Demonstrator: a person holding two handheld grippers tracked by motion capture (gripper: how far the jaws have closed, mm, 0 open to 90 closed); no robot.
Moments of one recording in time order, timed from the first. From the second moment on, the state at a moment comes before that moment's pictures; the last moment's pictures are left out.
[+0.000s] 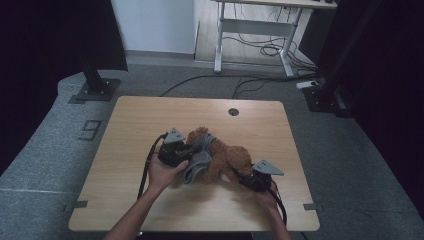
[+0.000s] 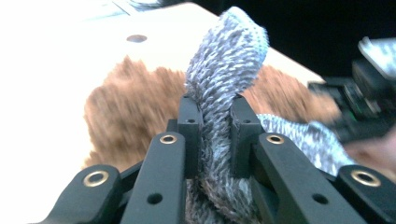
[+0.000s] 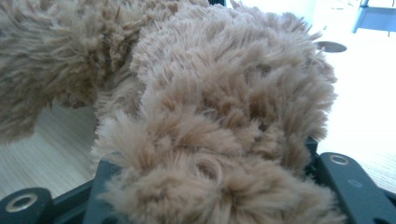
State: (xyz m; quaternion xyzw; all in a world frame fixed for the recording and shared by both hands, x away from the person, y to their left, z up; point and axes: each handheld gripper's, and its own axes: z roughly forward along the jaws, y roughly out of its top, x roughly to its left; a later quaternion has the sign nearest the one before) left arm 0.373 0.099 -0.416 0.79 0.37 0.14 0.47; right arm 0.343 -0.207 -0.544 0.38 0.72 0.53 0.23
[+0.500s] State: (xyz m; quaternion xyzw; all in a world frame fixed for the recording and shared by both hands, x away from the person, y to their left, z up) left arm 0.408 0.098 -0.448 0.80 0.41 0.10 0.43; right arm 0.342 -0.211 -0.543 0.37 0.73 0.54 0.22
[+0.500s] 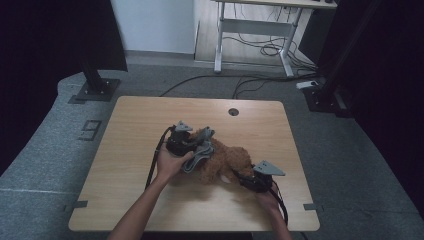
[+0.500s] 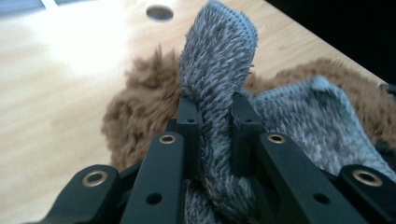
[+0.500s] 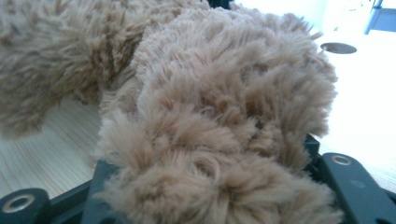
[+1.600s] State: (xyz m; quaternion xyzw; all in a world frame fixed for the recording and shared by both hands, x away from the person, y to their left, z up) left arm 0.359 0.126 -0.443 0.77 0.40 0.11 0.48; right arm 0.344 -0.203 -0.519 0.45 0.74 0.48 0.14
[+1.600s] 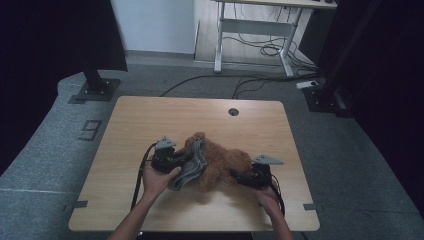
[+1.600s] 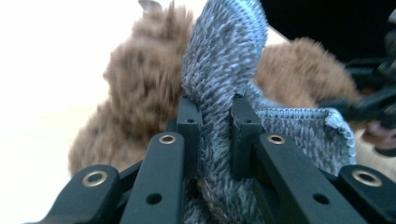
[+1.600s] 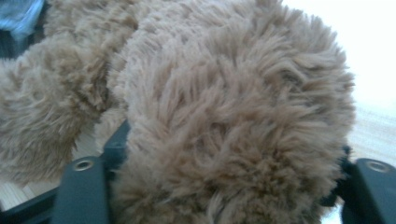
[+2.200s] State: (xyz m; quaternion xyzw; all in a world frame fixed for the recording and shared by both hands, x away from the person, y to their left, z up) left arm 0.397 0.098 -0.446 0.79 0.42 0.10 0.44; right arm 0.336 -0.203 -0.526 0.36 0.76 0.49 0.22
